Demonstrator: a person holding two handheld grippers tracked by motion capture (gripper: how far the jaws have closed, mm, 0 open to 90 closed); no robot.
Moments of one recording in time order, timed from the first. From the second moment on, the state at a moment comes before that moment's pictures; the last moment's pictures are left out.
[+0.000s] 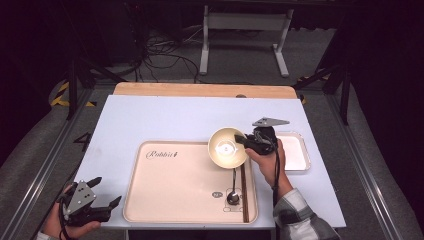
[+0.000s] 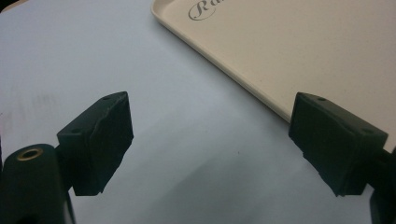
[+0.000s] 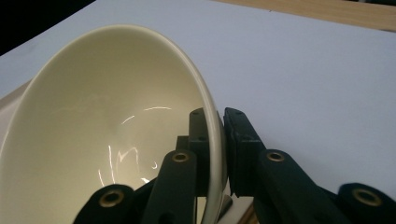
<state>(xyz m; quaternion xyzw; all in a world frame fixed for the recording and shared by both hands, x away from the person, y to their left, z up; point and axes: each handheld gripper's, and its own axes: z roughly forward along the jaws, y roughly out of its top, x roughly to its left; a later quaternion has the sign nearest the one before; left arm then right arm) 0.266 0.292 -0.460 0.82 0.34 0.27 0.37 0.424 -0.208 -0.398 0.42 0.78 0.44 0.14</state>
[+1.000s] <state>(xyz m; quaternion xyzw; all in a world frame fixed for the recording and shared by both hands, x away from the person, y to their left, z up) 0.265 0.291 -0.461 0.82 0.34 0.27 0.37 0.449 -0.159 -0.431 0.43 0.80 0.40 0.15</state>
